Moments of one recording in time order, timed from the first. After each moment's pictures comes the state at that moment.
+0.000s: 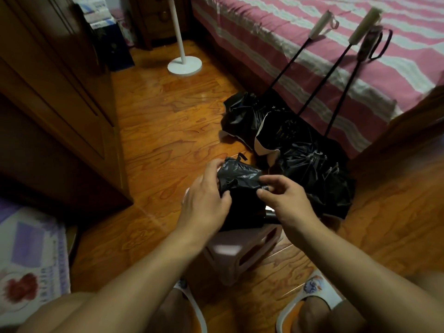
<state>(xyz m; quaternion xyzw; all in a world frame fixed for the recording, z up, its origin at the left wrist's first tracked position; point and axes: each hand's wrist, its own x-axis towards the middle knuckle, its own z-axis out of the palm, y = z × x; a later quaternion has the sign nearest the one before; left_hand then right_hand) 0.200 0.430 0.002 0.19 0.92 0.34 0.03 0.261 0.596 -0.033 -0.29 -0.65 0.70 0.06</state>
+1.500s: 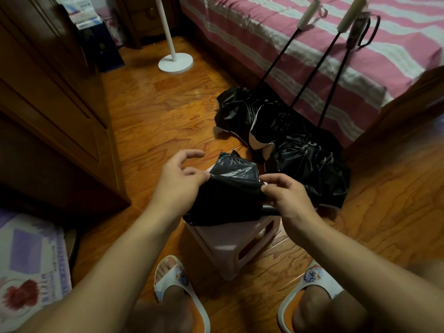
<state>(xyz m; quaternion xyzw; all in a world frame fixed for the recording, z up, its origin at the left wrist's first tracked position) 0.183 0.414 0.048 0.02 0.80 0.57 0.18 0.275 0.601 -0.038 -0.31 -0.61 0.73 0.07</state>
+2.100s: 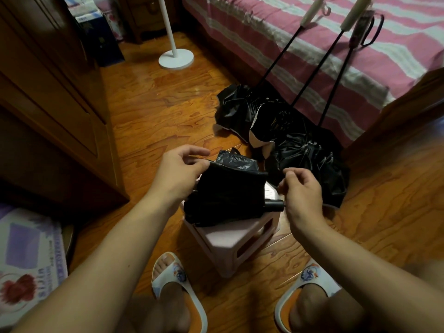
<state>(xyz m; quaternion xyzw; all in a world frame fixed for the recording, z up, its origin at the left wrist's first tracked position) 0.156 0.415 0.027 0.06 0.81 0.56 0.16 0.274 0.607 -0.043 -0.39 -0.61 0.66 0.21</state>
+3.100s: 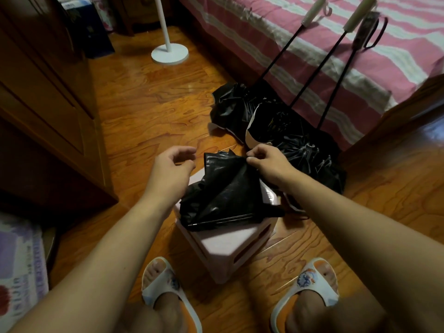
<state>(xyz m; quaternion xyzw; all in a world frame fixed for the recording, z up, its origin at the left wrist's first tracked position) 0.126 0.408 -0.009 0.06 0.81 0.57 0.13 0.165 0.647 -0.070 -0.22 -0.81 0.54 0.00</state>
